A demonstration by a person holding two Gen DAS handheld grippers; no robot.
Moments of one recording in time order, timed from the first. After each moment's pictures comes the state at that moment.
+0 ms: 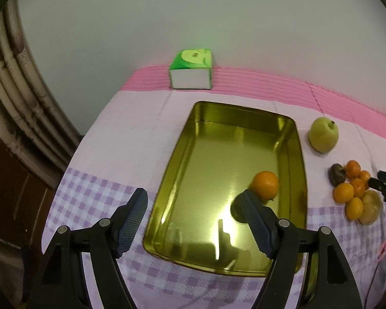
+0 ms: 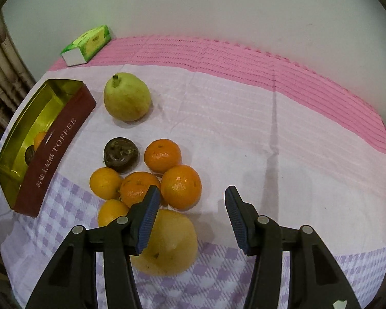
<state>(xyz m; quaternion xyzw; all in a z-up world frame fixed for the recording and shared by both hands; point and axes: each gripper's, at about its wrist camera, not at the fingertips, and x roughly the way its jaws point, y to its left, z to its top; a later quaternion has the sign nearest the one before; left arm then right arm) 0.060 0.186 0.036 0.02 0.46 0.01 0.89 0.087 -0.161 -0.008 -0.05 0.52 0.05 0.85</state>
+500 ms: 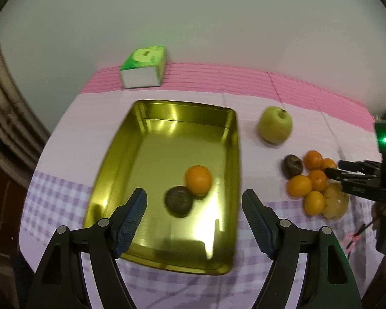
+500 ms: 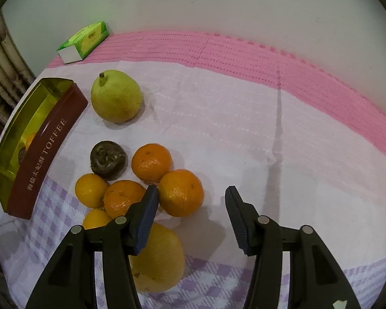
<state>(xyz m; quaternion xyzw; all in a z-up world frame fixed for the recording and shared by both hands) 0.057 0.121 0.040 0.01 0.48 -0.06 0.88 0.110 -0.176 -0.024 -0.04 0.53 0.06 0.84</state>
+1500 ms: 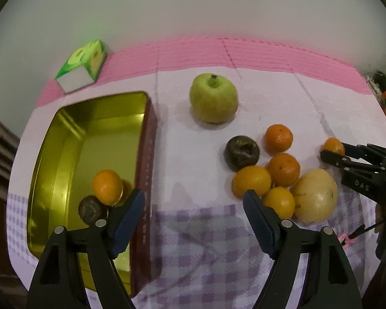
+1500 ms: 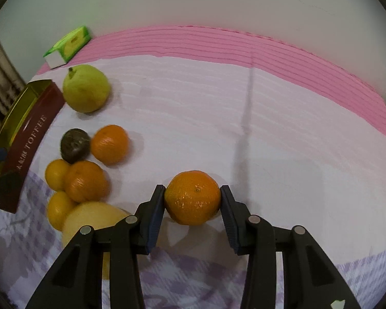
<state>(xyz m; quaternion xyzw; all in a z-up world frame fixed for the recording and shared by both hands) 0.076 0.008 0.005 0.08 0.52 -0.11 0.85 0.090 -0.229 -0.038 -0.01 0.52 0.03 0.85</state>
